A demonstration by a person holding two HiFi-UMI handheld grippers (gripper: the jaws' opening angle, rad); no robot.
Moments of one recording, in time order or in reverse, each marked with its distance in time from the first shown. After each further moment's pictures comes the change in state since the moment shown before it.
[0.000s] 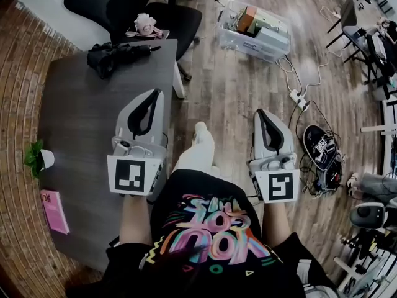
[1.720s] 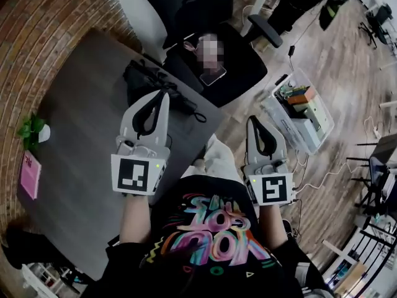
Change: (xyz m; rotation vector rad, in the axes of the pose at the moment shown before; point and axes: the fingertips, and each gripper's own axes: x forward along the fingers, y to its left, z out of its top) left arm 0.133 0.252 -0.046 -0.114 0.075 0.554; right arm 0.384 0.042 0.018 -0.045 -0.013 0.599
